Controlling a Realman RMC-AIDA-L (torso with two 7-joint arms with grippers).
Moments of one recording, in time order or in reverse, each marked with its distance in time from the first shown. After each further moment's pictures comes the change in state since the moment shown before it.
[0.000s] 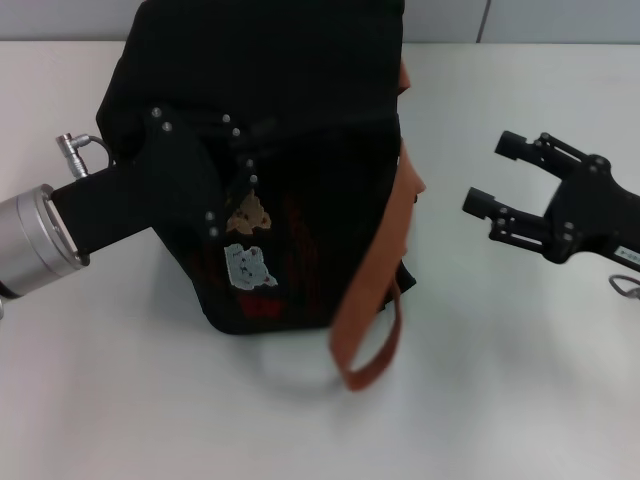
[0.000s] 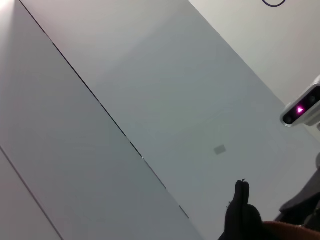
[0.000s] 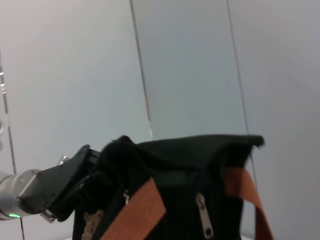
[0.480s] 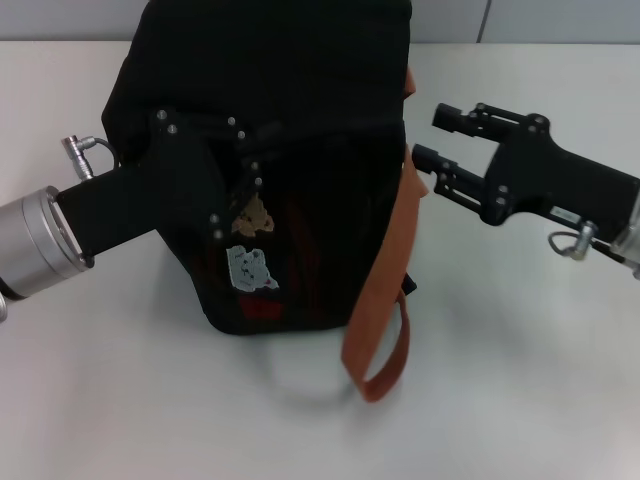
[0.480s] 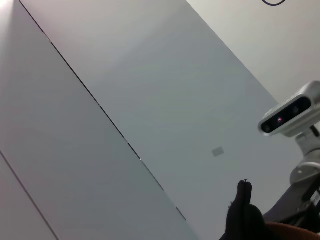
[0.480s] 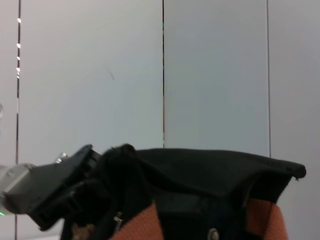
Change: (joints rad) left arm -0.006 0.000 0.000 -0.015 0.006 0.000 0.000; right arm 0.127 0.010 -0.008 0.089 0.012 0.100 -0.114
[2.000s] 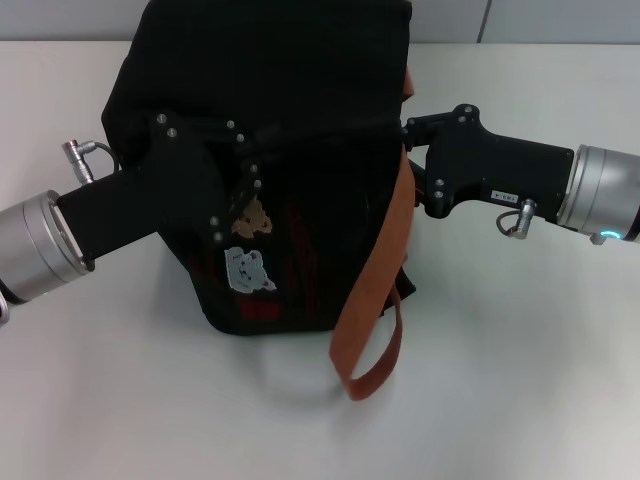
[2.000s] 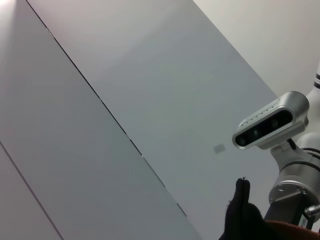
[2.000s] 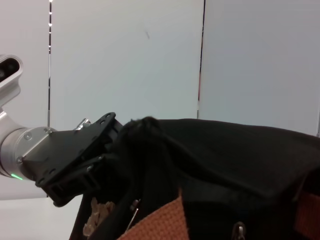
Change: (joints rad) left arm 0.005 0.000 0.000 -0.011 0.000 -0.011 0.002; right arm 0.117 -0.003 -0.137 0.002 -0.009 0.117 0.033
